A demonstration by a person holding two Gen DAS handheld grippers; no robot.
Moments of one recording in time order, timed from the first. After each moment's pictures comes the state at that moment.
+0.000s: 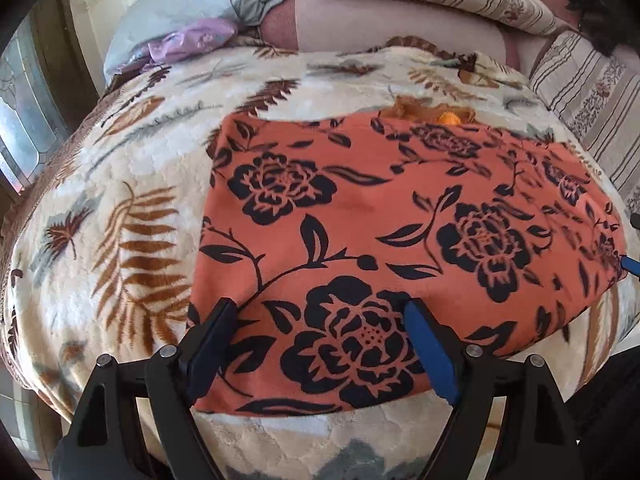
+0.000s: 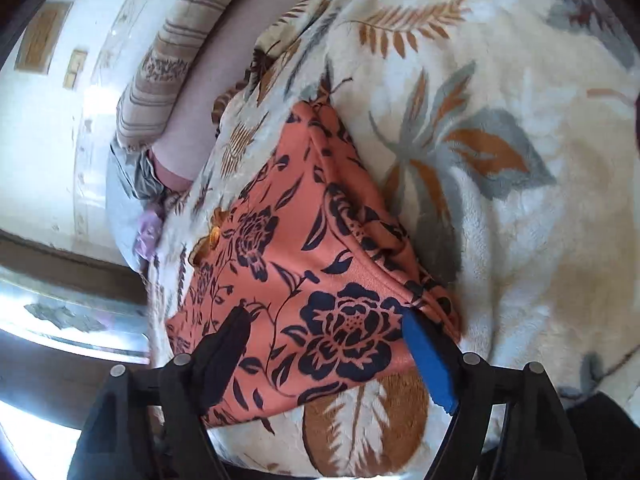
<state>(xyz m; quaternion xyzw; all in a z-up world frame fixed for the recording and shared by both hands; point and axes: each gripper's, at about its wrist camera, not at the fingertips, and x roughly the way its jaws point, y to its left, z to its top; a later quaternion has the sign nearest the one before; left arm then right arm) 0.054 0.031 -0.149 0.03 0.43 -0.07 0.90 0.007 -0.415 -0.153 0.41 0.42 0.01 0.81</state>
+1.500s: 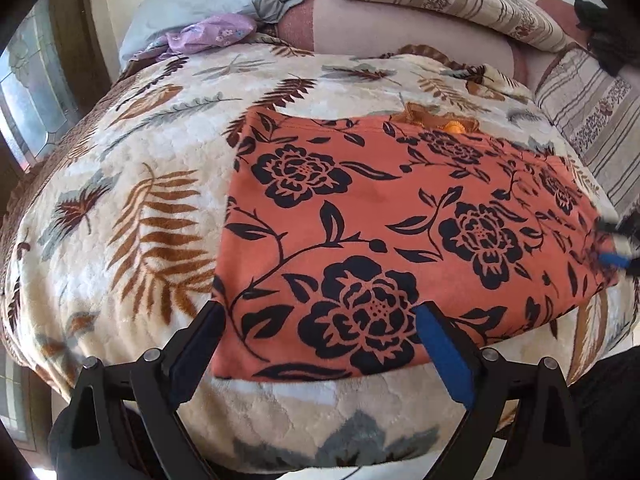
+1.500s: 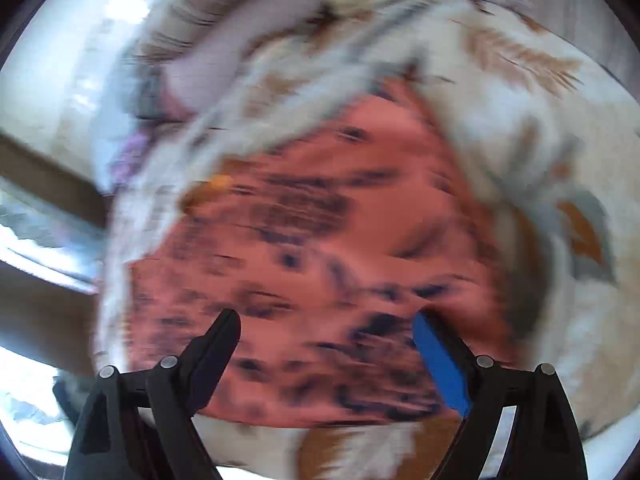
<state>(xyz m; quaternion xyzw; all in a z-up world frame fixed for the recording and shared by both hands) 0.035 0.047 -0.143 0.00 0.44 -0.06 0.90 0.060 -0.373 -0.161 0.28 0.49 0.00 0.83</state>
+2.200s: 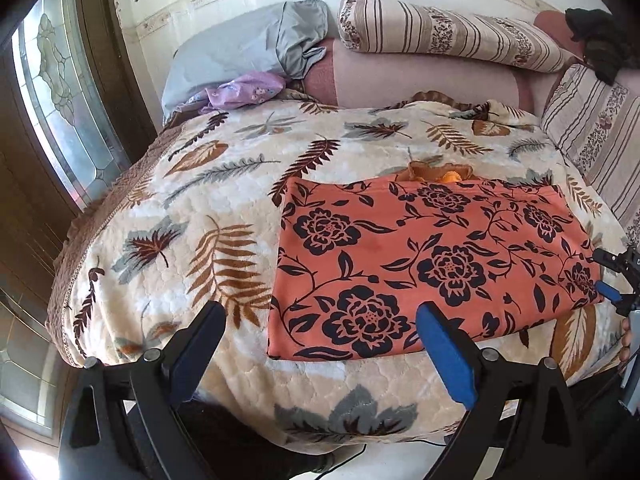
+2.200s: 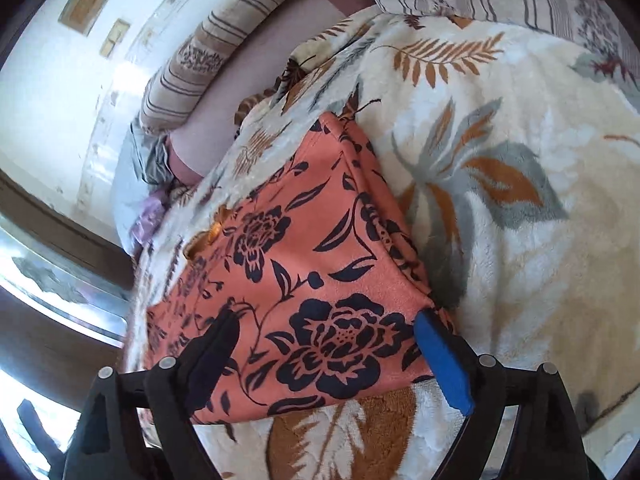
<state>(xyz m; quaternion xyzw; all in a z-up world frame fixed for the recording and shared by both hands) -0.018 0.035 -0.066 0.05 0.38 0.01 0.93 0.000 -0.407 -0.175 0.37 0.36 0.03 0.85</state>
